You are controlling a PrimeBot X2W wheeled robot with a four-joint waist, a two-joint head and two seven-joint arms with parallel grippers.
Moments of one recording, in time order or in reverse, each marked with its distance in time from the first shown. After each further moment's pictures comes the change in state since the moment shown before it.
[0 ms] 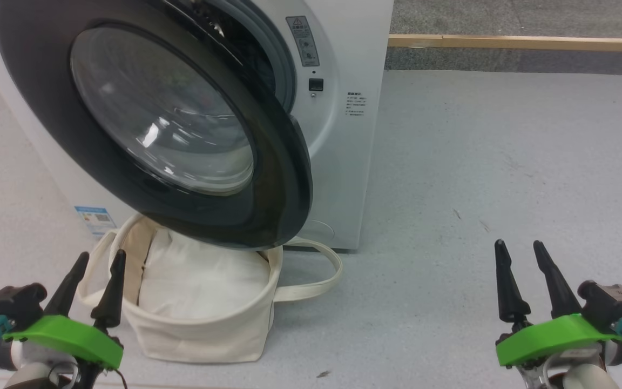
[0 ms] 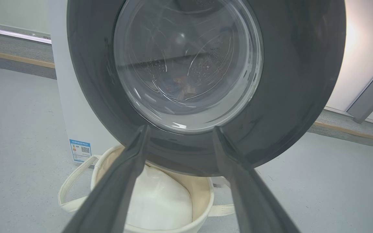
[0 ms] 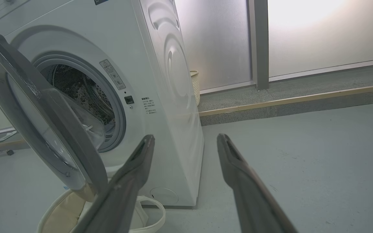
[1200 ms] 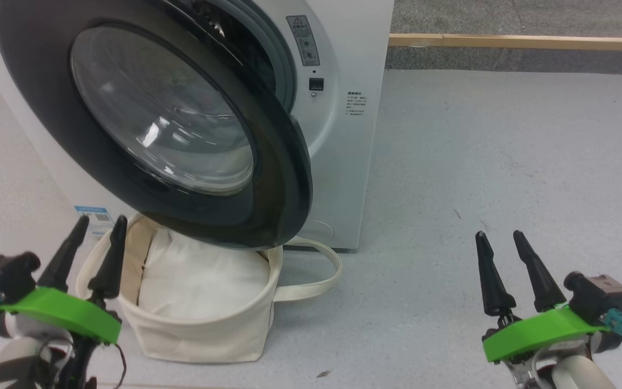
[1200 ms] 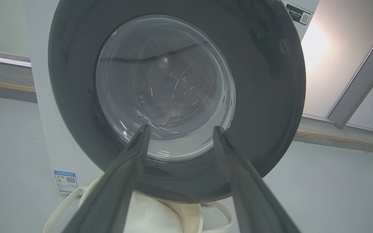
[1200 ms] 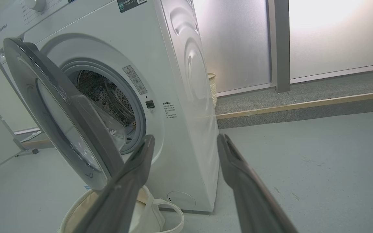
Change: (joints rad) left arm -0.017 0.019 0.042 -0.188 -0.011 0.000 0.105; right arm -0.028 -0.023 0.081 -0.033 0.056 0.000 0.000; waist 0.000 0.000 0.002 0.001
